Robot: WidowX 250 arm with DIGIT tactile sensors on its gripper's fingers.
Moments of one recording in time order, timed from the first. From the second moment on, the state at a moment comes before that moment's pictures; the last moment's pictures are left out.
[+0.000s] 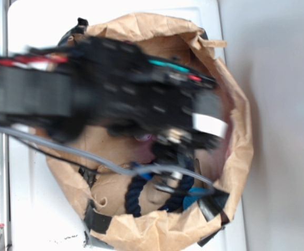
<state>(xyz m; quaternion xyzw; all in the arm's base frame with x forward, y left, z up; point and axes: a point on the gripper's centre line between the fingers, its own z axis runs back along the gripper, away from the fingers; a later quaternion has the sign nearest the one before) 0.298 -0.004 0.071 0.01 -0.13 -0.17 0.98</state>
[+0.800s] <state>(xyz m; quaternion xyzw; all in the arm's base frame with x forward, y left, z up) 0.253 0.014 0.106 -0.03 -0.11 -0.18 0.98</state>
